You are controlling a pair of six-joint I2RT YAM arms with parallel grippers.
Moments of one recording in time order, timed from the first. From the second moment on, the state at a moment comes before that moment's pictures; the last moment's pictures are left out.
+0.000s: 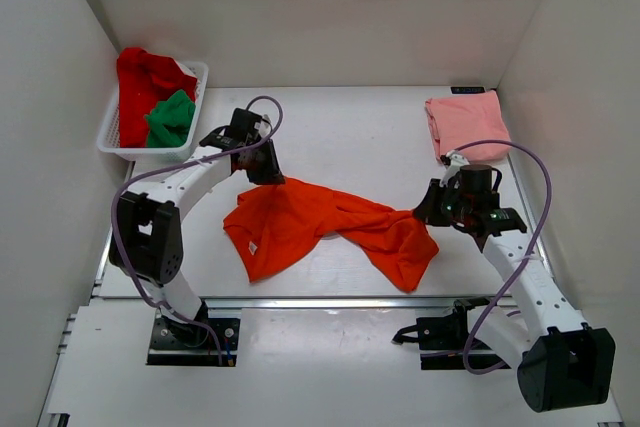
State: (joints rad) left arm -0.35 1.67 1.26 -0.59 0.22 -0.51; right arm 0.12 0.95 0.69 -0.50 -0.33 0.24
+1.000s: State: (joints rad) left arm -0.36 1.81 1.32 -0.57 0.16 -0.50; right arm 0.10 1.00 0.67 -0.45 -0.35 0.24
